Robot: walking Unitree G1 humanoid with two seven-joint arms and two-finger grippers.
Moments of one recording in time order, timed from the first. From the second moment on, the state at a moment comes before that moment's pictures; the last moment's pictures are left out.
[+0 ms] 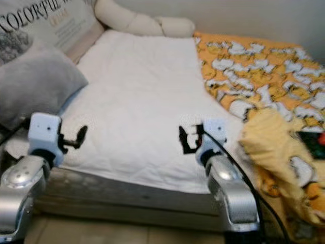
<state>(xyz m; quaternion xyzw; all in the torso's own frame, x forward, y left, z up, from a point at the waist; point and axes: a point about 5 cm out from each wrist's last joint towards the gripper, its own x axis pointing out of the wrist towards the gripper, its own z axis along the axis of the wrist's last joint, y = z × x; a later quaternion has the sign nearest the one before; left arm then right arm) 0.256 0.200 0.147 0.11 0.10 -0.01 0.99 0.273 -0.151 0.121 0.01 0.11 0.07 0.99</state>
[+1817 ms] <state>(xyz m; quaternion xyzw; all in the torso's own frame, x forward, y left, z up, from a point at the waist) 0.257 0.196 0.144 0.13 0.11 -0.03 0.99 0.276 -0.154 0.118 0.00 0.11 0.07 0.99</state>
